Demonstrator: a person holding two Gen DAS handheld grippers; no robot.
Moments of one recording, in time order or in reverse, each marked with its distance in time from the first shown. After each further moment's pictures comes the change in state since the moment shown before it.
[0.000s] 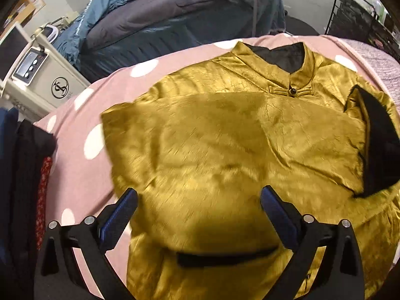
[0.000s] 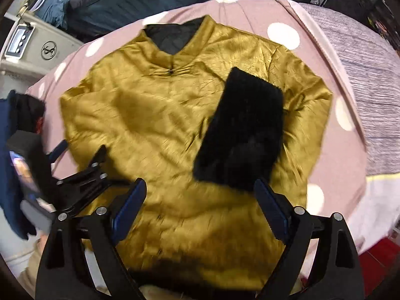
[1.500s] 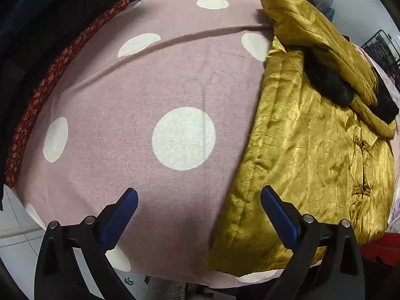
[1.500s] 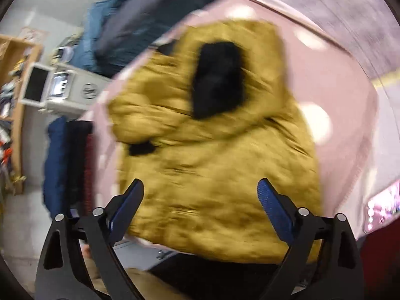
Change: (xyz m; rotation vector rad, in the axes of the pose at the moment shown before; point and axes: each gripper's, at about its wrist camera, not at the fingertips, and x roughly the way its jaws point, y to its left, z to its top) left arm -0.010 0.190 -0.231 -0.325 0.183 -0.140; right arm 0.004 -0.119 -0.149 0.210 -0.170 0.324
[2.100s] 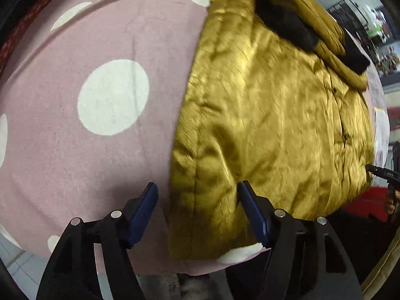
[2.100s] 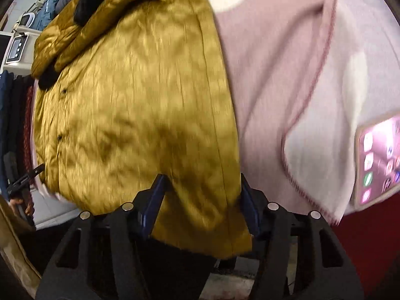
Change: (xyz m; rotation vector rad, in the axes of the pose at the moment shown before) left arm 0.044 -0.030 -0.022 0.184 0.165 -0.225; right arm 0.071 -0.131 -0.101 -0.057 0.205 -0.187
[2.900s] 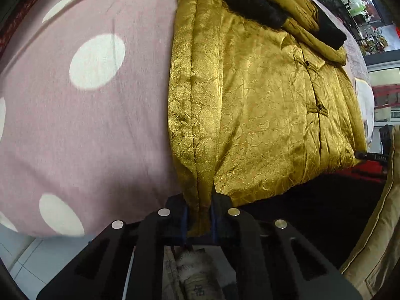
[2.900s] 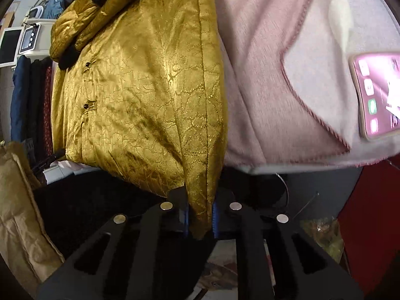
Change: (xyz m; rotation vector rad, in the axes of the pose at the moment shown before) left arm -0.024 -0.026 -0.044 0.054 0.124 -0.070; right arm -0.026 -0.012 -0.038 0.003 0.159 0.099
